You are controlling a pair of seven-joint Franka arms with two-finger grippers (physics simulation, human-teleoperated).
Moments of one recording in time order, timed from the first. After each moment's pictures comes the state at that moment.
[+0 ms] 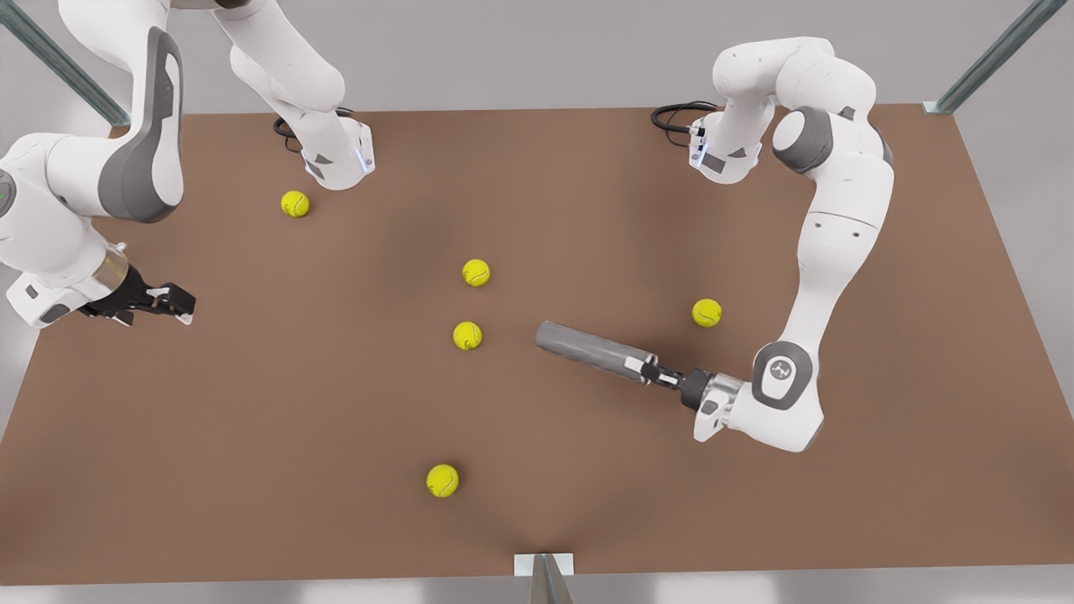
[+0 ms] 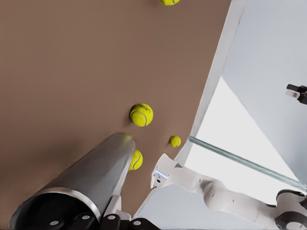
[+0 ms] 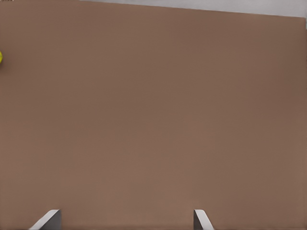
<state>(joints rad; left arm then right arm) 0.13 1.00 -0.49 -1.12 -0.71 1.57 0.08 -0.46 0.06 0.37 -1.68 -0.09 1.79 -0.11</state>
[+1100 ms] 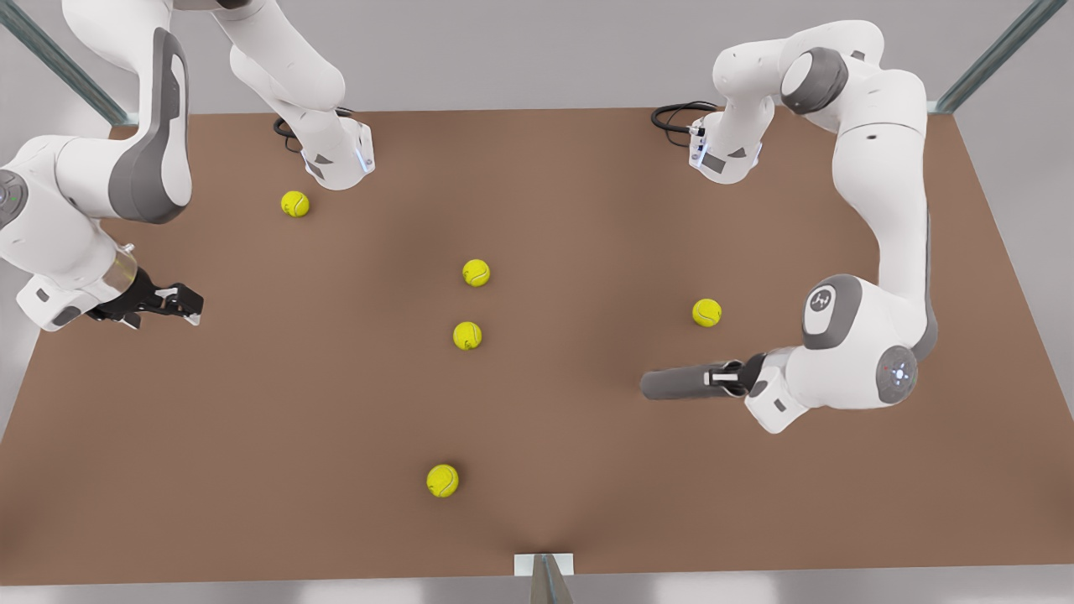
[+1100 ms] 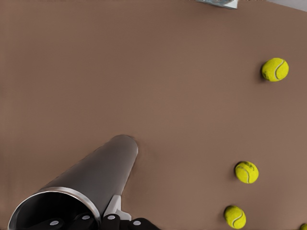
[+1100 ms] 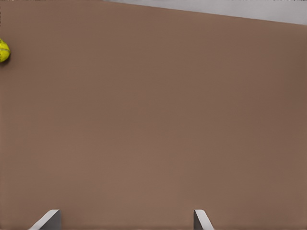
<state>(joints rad) 0.13 0.71 -0.47 -1.11 -0.09 1.64 -0.26 -0.45 0.07 0.37 -1.68 -0.09 1.80 -0.13</state>
